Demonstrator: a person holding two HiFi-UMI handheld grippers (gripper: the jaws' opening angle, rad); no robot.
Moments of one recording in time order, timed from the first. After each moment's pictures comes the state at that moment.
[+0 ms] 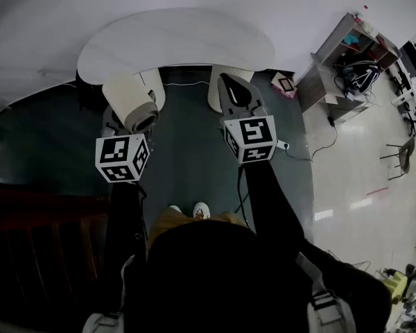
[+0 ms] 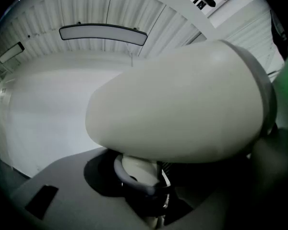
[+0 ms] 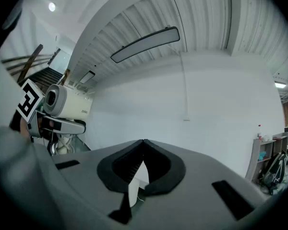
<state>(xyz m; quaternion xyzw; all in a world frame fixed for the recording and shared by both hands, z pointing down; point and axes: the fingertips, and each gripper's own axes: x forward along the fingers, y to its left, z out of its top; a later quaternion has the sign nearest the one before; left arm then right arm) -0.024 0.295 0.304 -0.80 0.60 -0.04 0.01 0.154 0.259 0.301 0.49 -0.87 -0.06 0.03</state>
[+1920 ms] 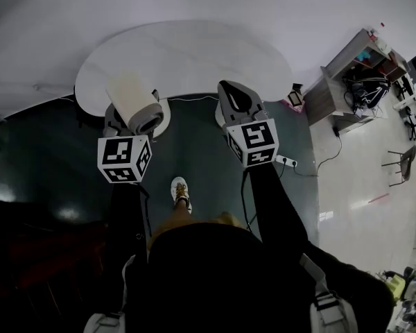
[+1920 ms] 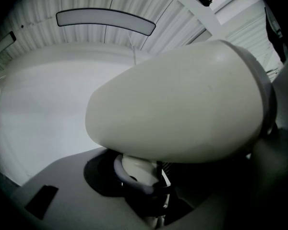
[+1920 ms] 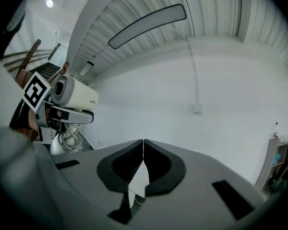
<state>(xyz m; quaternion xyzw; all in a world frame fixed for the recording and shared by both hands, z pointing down) -0.091 0.126 0.304 -0.81 0.58 -0.05 0.02 0.077 0.100 0.326 0.47 -0.88 -0.05 0.07</state>
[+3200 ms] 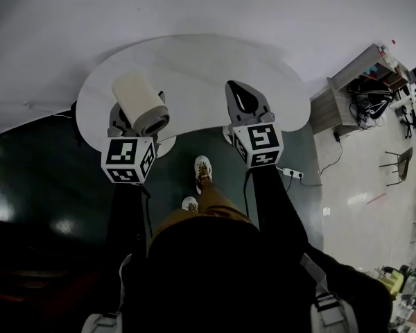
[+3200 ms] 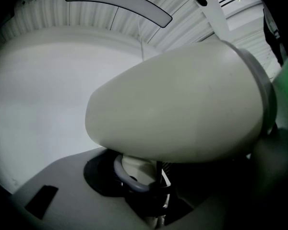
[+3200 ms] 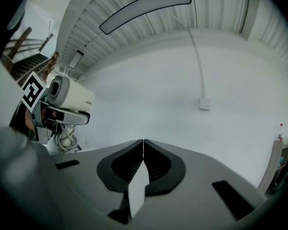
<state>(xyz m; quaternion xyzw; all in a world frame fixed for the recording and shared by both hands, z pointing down) -0.171 -0.031 0.317 -0.84 0.54 -0.05 0.00 0.003 -0.051 0.330 0.51 -0.85 -0.04 0.09</state>
